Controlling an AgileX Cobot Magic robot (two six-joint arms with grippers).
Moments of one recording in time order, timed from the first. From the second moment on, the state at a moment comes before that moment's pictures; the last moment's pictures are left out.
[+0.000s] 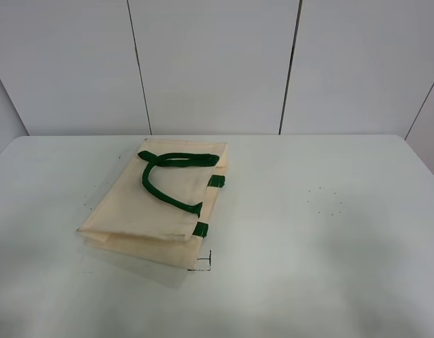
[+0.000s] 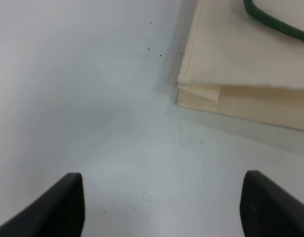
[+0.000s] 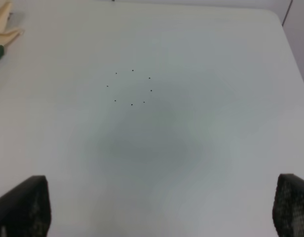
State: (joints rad) left arm 0.01 0.00 -0.49 0.02 1.05 -0.02; right arm 0.04 0.00 -0.49 0.00 1.03 0.02
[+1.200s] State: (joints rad) left arm -0.03 0.00 -0.49 0.04 1.05 -0.03; right arm 0.04 0.00 -0.49 0.00 1.03 0.02
